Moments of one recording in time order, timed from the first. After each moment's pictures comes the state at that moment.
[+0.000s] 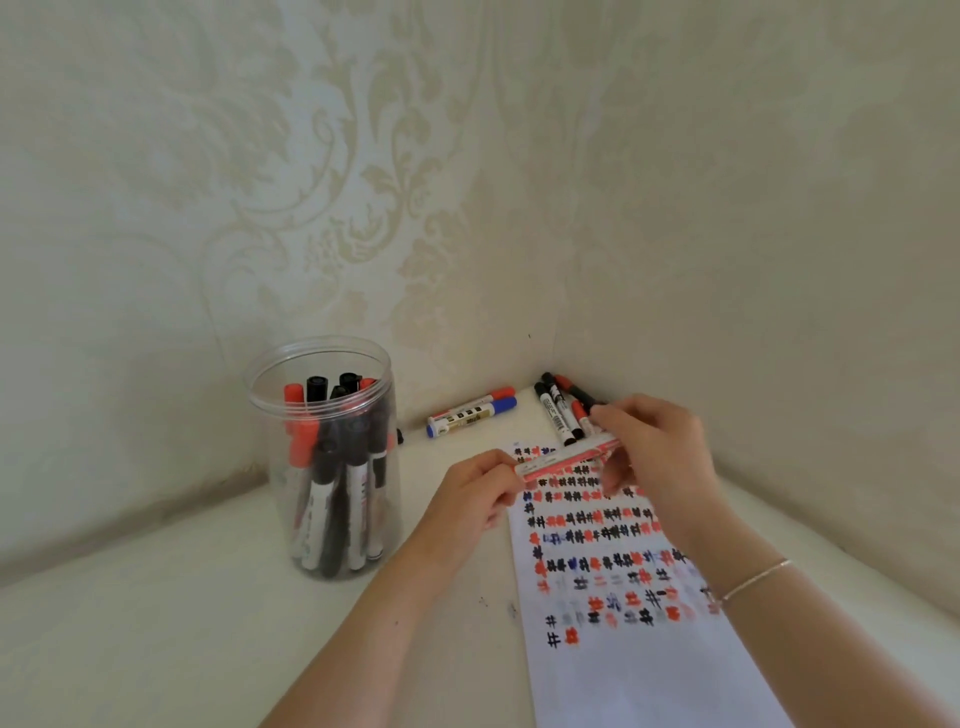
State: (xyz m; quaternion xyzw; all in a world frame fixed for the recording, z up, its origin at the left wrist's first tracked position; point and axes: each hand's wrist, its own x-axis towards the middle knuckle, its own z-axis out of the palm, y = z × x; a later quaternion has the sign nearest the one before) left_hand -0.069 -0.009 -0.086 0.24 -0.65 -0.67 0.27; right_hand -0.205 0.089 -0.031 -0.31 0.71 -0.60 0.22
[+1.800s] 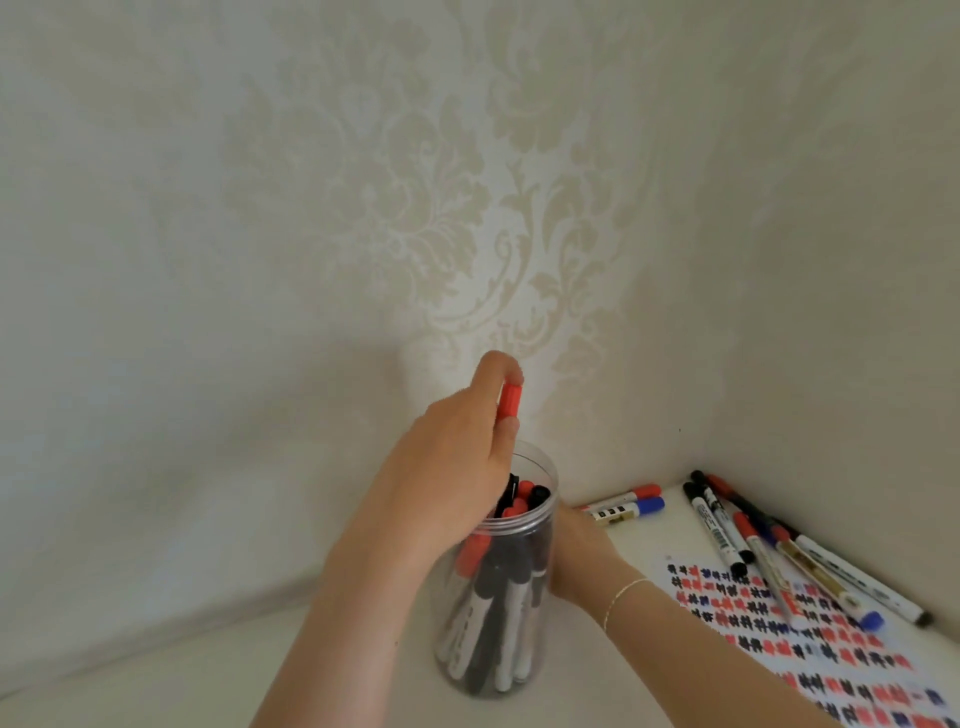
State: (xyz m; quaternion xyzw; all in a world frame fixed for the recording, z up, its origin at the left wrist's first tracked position) left_hand 0.032 -0.052 0.048 0.38 -0.85 -0.11 0.33; right_hand -0.122 -0.073 -0.072 -0.70 0.71 -0.06 -0.02
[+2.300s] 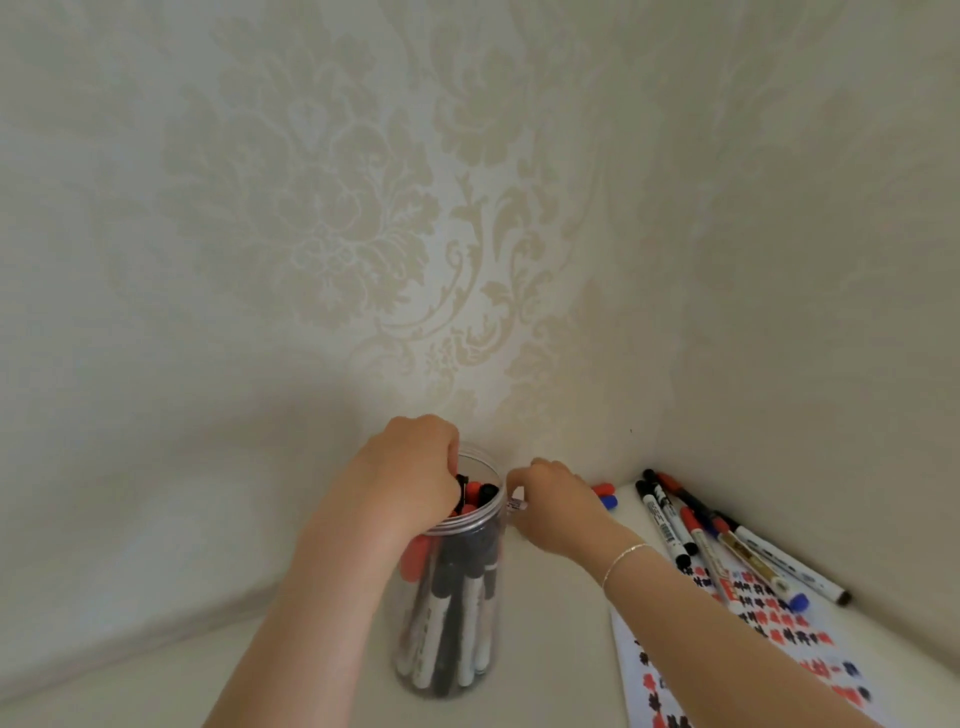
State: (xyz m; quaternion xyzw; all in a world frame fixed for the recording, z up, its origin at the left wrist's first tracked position) left_hand 0.020 -0.064 0.050 0.52 -0.84 -0.09 0.15; right_hand -0.150 -0.075 -0.041 -0.66 0.74 -0.15 0.01
